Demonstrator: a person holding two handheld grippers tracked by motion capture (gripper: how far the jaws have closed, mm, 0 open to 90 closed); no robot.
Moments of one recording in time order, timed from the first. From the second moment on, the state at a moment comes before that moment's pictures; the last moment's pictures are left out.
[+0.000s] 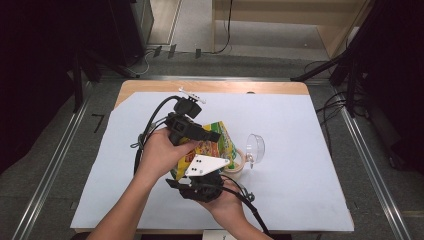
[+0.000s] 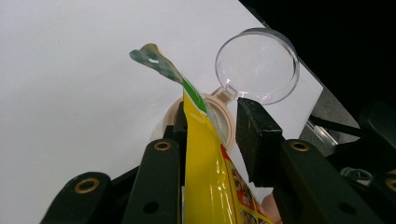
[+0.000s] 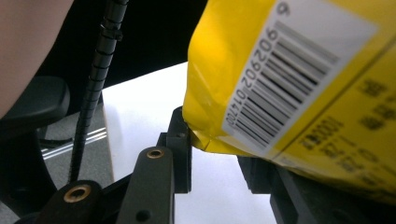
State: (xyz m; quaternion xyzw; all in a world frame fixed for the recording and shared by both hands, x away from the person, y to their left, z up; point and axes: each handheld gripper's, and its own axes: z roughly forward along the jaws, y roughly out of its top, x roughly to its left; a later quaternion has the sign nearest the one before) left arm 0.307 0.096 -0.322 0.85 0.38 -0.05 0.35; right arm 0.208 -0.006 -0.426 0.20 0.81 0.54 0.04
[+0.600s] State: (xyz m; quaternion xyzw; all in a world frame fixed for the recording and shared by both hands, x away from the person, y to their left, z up) left arm 0.304 0.090 -0.320 0.86 0.38 -0.04 0.35; right arm 0.209 -0.007 -0.427 0.20 0.81 0.55 0.04
